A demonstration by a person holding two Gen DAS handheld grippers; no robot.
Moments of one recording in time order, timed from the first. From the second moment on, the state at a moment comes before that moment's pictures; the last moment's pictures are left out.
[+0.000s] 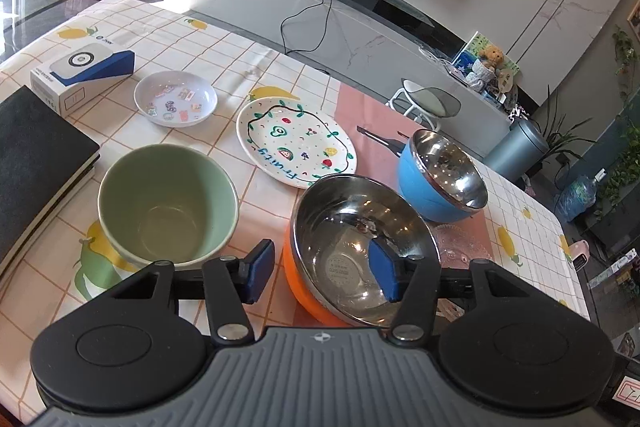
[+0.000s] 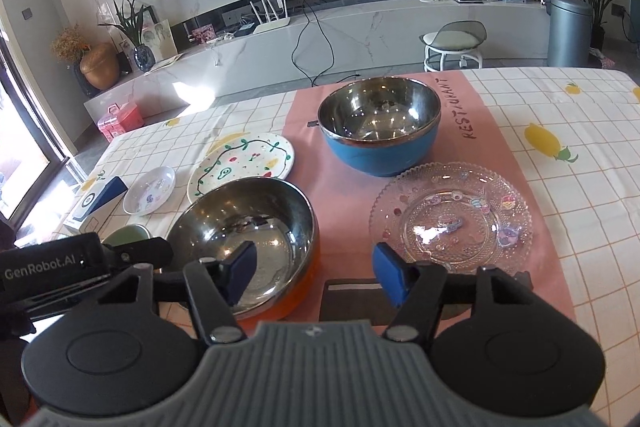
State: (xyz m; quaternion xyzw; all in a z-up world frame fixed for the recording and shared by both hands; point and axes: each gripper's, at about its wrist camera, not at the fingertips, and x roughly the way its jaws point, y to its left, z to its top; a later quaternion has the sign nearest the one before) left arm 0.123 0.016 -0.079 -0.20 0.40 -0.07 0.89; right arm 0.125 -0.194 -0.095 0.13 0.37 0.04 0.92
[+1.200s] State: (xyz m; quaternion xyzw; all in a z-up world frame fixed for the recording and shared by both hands) left arm 0.096 0.027 -0.062 -0.20 0.39 -0.03 0.90; right arm 0.113 -0.185 -0.089 0.18 0.40 0.07 0.89
